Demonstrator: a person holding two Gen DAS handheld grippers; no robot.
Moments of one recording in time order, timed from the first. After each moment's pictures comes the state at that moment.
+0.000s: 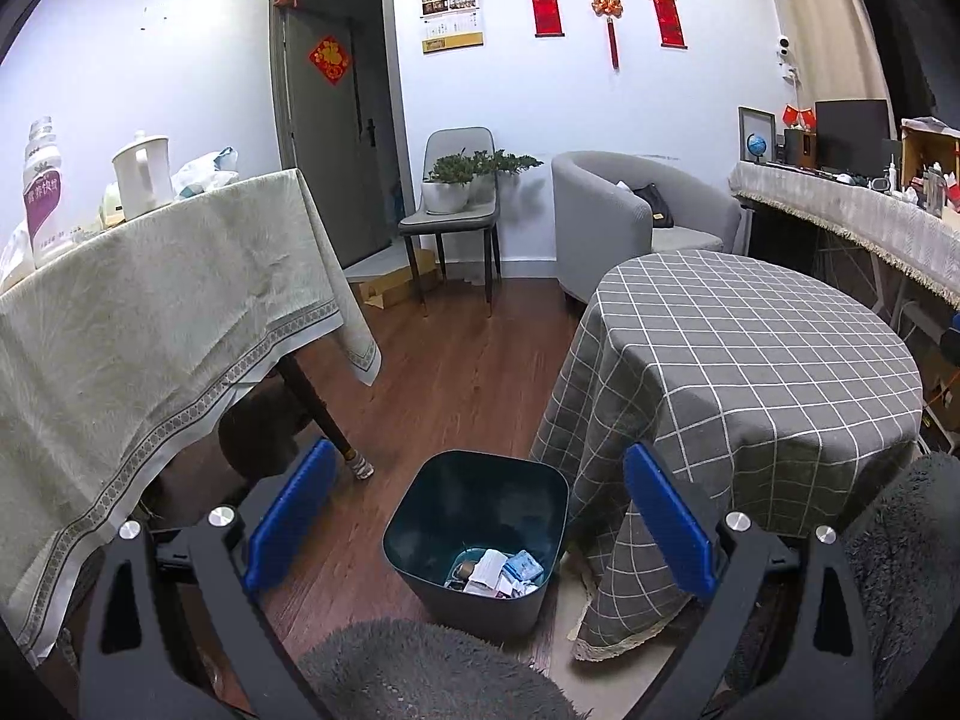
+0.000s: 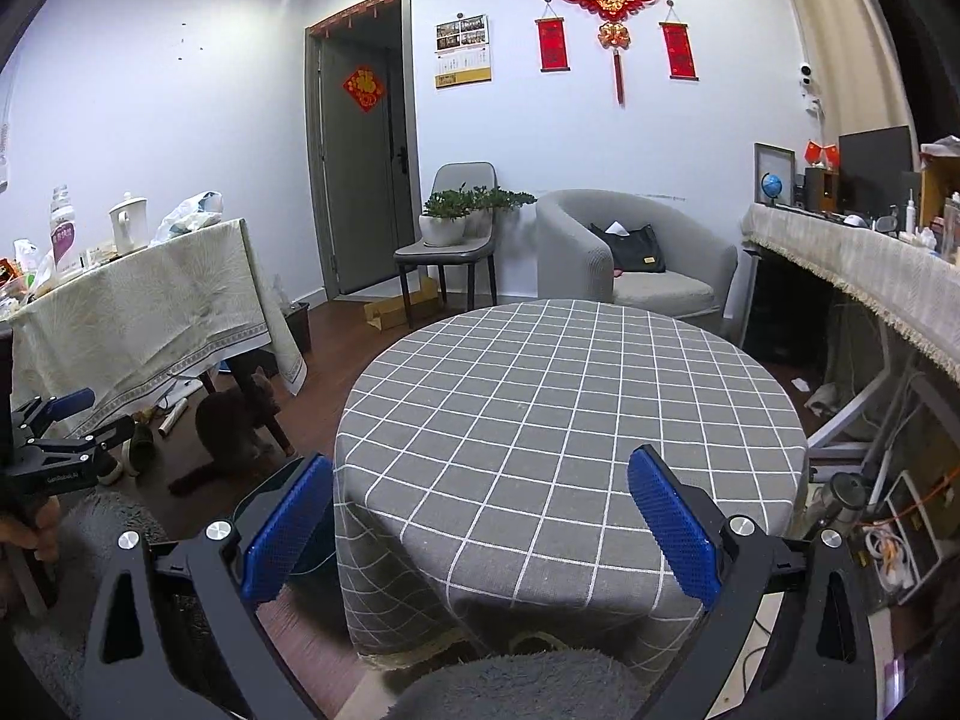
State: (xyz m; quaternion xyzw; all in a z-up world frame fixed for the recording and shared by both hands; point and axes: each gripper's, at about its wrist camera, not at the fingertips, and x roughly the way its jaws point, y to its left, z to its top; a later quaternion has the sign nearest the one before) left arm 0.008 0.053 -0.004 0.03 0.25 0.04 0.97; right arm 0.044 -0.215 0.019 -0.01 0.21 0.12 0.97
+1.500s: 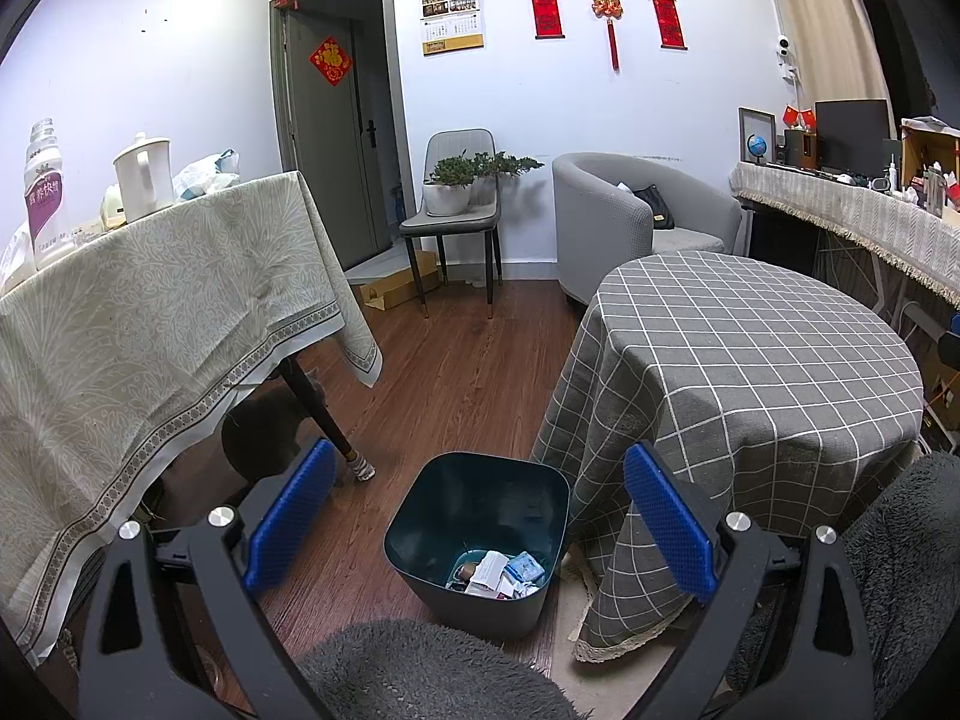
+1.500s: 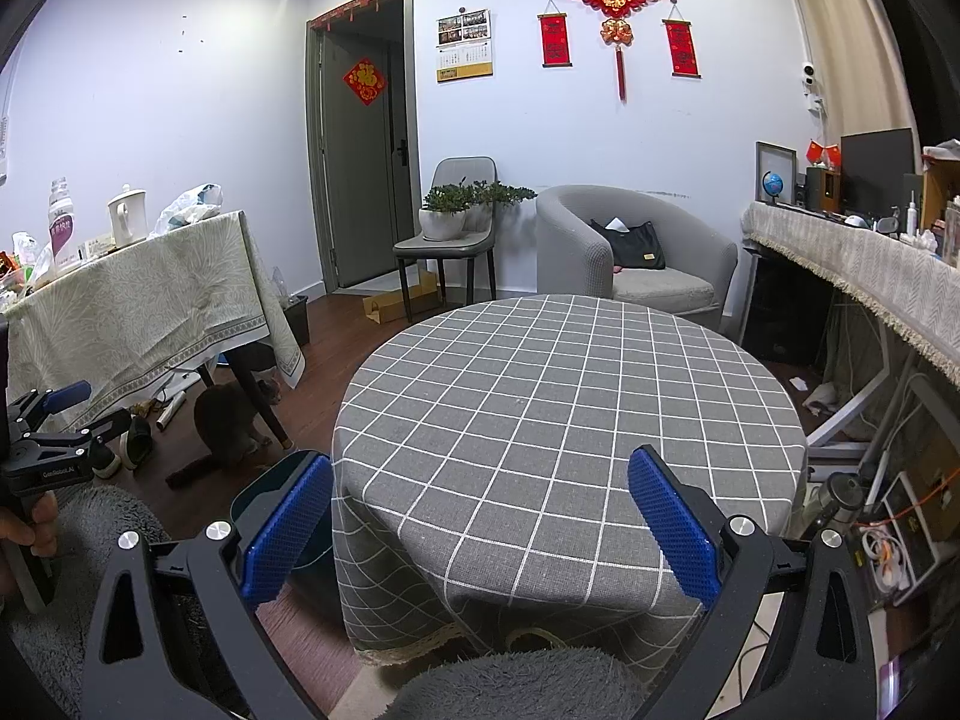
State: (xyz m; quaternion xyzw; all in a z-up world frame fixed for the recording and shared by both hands) left arm 0.008 0.054 -0.006 0.03 0.25 0.04 0.97; right arm 0.045 -0.215 0.016 -0.02 0.22 0.12 0.97
